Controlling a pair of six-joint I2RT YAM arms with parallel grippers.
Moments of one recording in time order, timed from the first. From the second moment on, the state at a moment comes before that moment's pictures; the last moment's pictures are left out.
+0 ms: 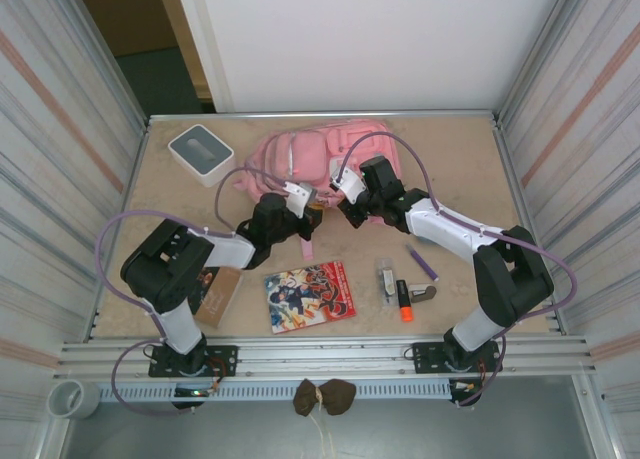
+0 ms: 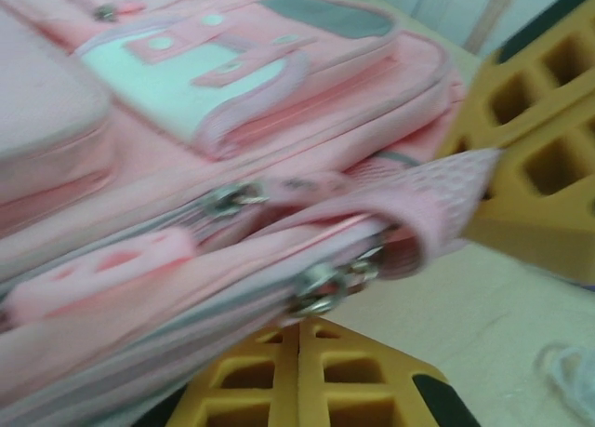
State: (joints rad) left arm -0.61 1.74 0.68 0.70 0.20 -0.17; right arm 0.57 1.58 1.05 -0.23 -0.17 -0.32
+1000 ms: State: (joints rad) left arm -0.59 1.77 0.61 0.80 0.35 0.02; right arm 0.55 1.58 1.08 -0.30 -0.24 -0.32
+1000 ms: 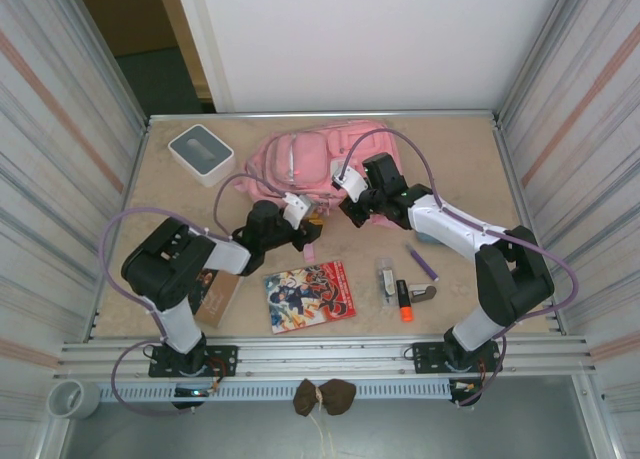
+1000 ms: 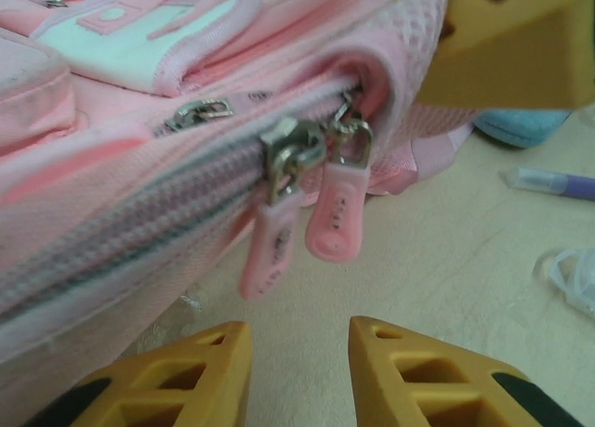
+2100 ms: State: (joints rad) left arm -0.56 1.84 0.64 0.99 0.50 -0.07; right arm 0.55 1.58 1.09 -0.30 -0.27 -0.32
